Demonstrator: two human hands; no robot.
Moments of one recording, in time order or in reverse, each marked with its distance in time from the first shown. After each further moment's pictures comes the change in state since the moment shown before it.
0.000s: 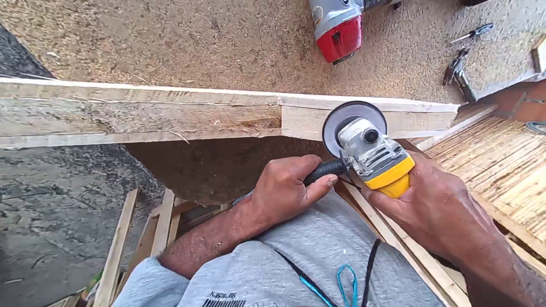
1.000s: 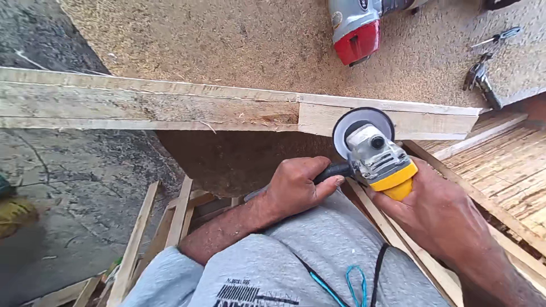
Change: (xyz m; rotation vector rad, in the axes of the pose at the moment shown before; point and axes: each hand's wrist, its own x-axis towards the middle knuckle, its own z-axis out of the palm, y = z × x) left_hand -0.021 -0.011 0.007 0.008 0.032 0.044; right_hand -0.015 -0.006 0.024 0.029 0.045 -0.004
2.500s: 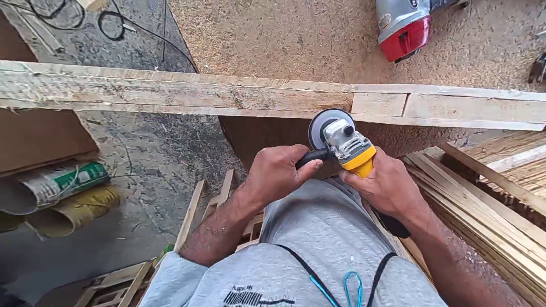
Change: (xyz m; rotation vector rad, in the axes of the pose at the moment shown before) left_hand -0.068 -0.024 -0.130 0.439 -0.104 -0.206; right_hand 0.018 -0.107 0.092 0.434 -0.142 -0.027
